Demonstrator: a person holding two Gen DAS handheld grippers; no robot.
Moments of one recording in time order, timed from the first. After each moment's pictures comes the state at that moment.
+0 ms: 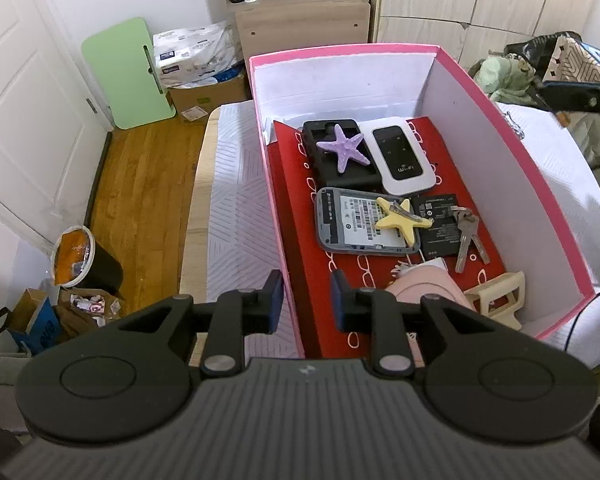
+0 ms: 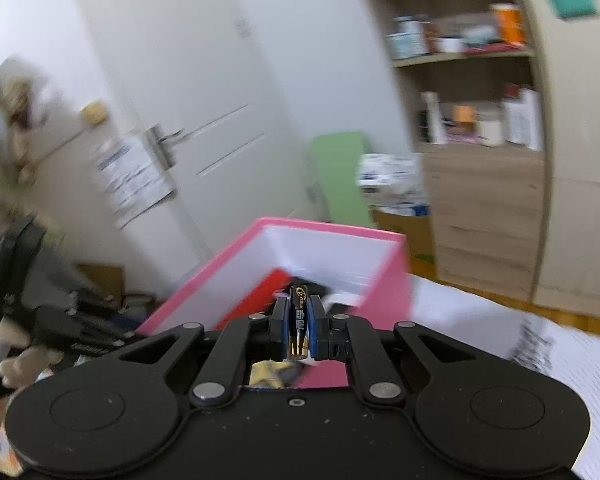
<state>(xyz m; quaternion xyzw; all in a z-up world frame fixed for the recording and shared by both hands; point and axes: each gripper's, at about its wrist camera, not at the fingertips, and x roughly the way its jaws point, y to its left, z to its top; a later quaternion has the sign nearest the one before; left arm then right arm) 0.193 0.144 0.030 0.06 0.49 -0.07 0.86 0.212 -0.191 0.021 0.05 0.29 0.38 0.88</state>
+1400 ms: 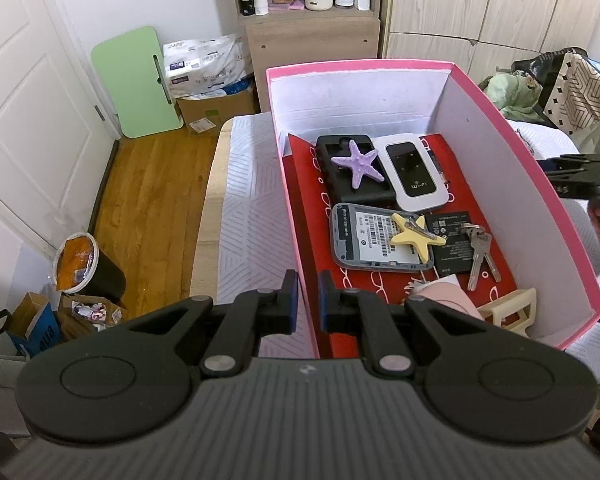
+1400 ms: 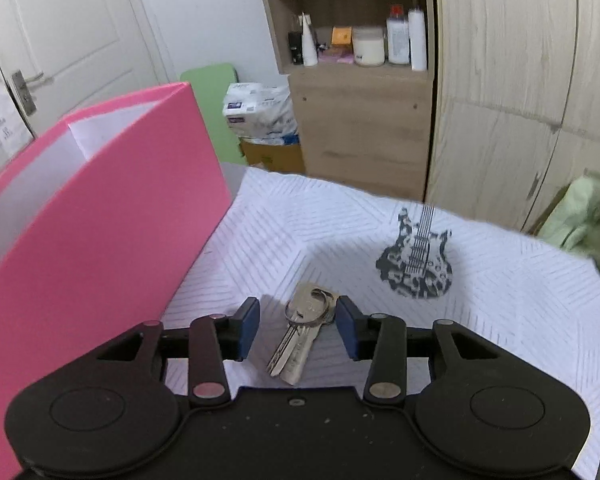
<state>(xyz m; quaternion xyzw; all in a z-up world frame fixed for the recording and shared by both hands) 0.197 0.153 0.028 0.05 0.47 -0.06 0.88 0.268 -0.220 -0.099 0.00 0.38 0.18 0.91</state>
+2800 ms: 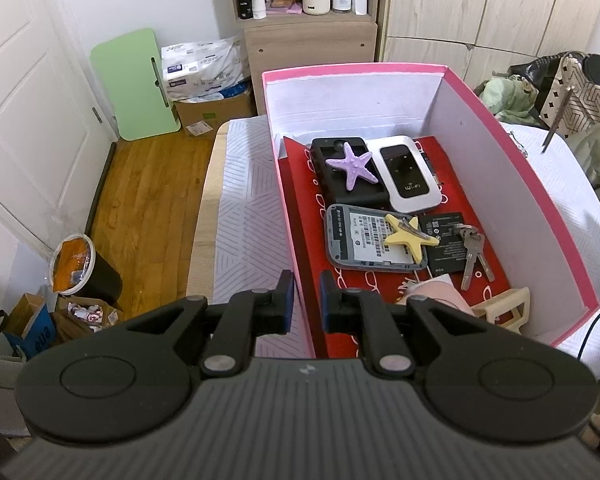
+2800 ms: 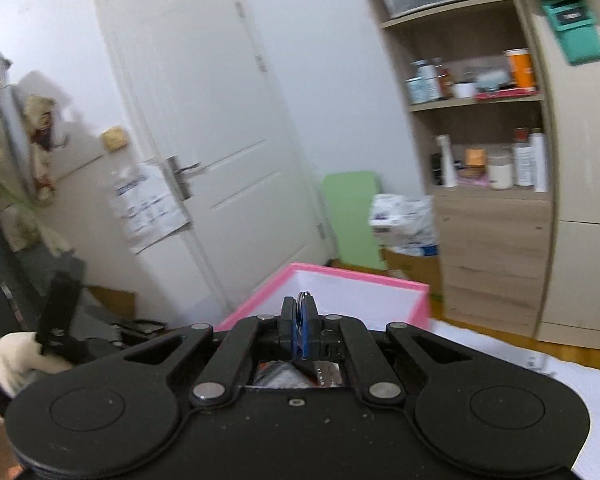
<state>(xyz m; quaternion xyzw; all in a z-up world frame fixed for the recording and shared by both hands) 0.192 0.152 0.030 0.05 0.47 -0.07 0.88 0.188 -0.187 0.054 0.07 0.24 0.38 0.89</state>
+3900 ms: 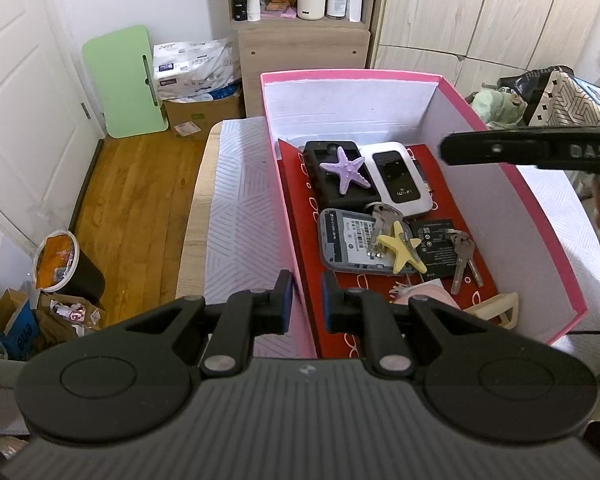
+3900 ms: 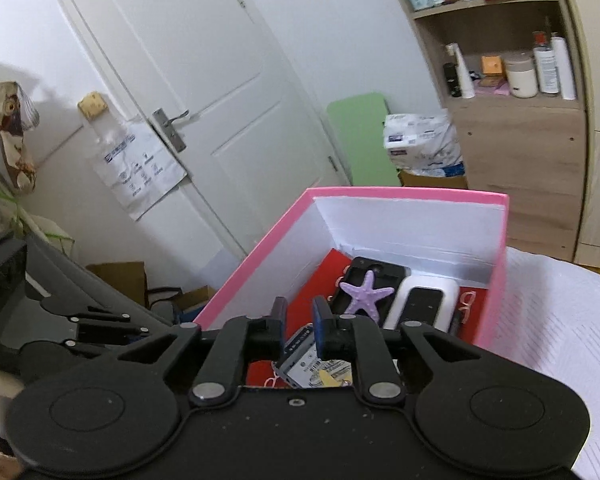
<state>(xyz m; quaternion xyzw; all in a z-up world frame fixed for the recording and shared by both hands) 0.192 0.162 0.028 0.02 0.46 -0.09 0.88 0.234 -0.120 -0.006 0.11 0.35 0.38 0.85</state>
